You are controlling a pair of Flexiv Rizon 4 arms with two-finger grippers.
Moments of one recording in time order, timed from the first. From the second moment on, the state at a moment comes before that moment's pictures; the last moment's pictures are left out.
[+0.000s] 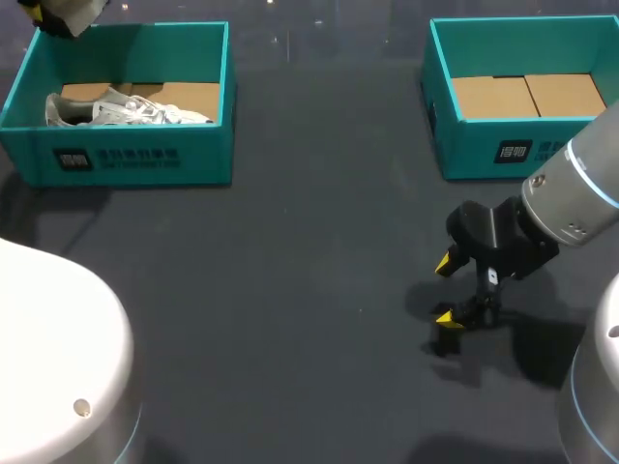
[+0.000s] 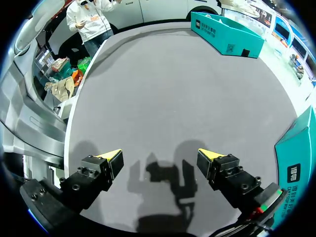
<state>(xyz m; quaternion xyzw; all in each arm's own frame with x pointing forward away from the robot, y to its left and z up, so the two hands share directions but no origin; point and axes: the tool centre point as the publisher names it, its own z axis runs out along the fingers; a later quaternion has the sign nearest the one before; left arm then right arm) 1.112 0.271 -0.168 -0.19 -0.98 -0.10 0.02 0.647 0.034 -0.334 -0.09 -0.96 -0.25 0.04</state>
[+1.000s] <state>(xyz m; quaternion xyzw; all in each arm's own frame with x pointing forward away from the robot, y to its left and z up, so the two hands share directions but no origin) 1.138 0.301 -0.179 -0.54 -0.82 -0.17 -0.06 0.647 0.035 -0.334 -0.09 -0.96 -0.25 0.04</state>
